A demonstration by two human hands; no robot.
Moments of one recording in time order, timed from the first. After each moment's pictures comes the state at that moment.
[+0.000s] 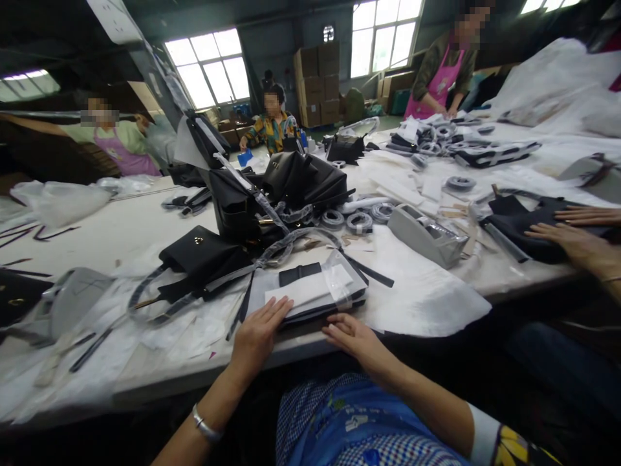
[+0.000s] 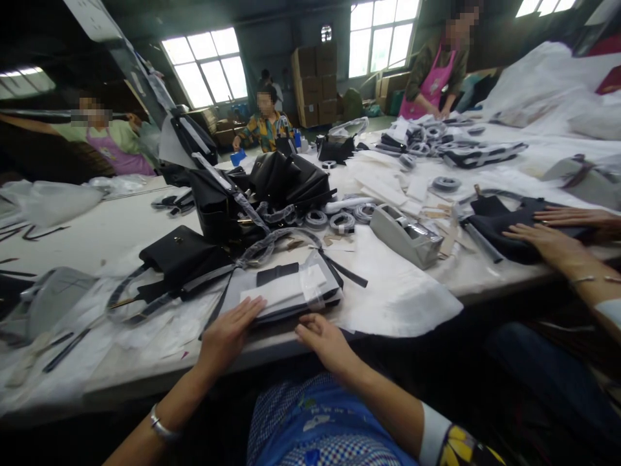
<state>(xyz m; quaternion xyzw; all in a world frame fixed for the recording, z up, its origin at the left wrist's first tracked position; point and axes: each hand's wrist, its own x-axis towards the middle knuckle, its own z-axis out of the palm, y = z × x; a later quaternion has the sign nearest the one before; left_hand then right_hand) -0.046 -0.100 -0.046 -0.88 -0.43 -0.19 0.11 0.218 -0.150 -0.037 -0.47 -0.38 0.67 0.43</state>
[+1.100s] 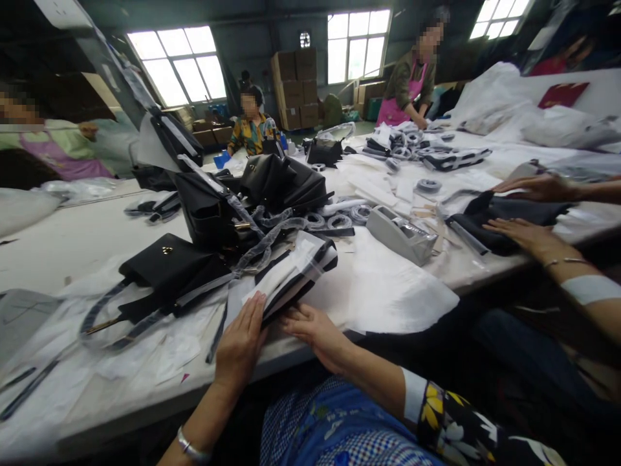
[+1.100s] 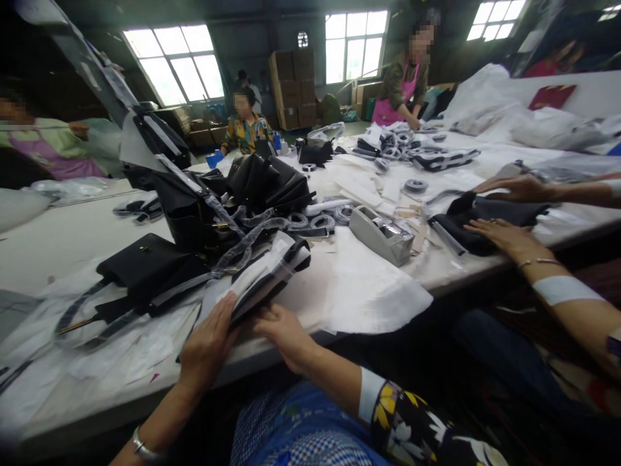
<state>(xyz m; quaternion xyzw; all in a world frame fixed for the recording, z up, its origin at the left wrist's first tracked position) -0.029 -0.095 -0.049 -0.84 -0.46 -0.22 0.20 0.174 -0.114 -0.009 -0.37 -0.36 0.72 0.47</state>
